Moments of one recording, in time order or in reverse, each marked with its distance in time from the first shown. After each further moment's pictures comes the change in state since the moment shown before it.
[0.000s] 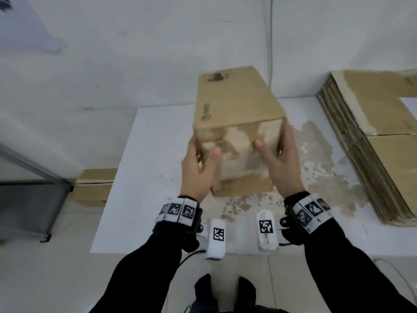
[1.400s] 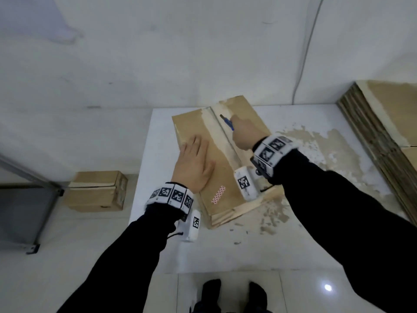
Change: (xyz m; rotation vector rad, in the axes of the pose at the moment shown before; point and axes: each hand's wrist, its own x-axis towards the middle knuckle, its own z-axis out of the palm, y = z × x) left_hand 0.092 -0.084 -0.138 1.046 -0.472 0.157; right_hand 0.105 -0.008 0.192 -1.149 -0.584 0.325
